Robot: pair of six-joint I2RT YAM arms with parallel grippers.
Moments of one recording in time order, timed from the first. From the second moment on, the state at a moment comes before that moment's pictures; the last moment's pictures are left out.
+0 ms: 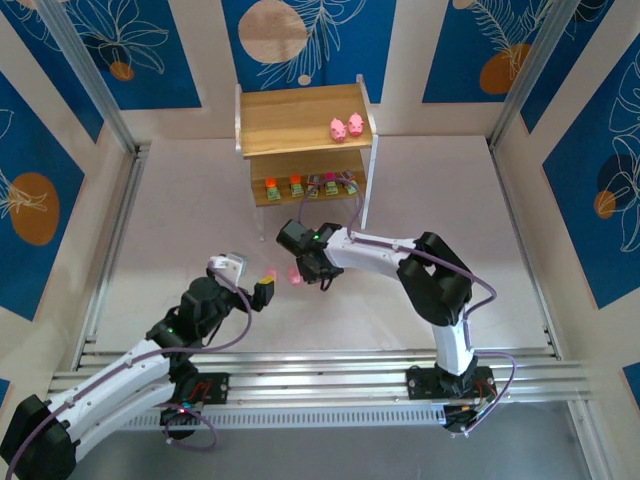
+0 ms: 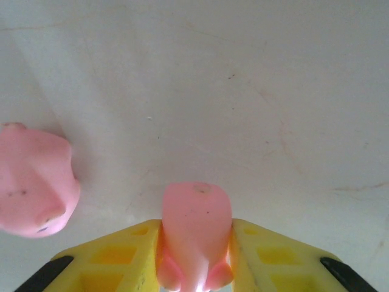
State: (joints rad) left arm -0.67 0.64 0.20 0.09 -0.15 -0.18; right arm 0.92 1.94 1.40 -0.84 0.24 0.63
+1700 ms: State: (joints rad) left arm -0.67 0.68 0.20 0.10 -0.12 -0.17; right arm 0.88 1.75 2.16 -1.21 0.39 0.38
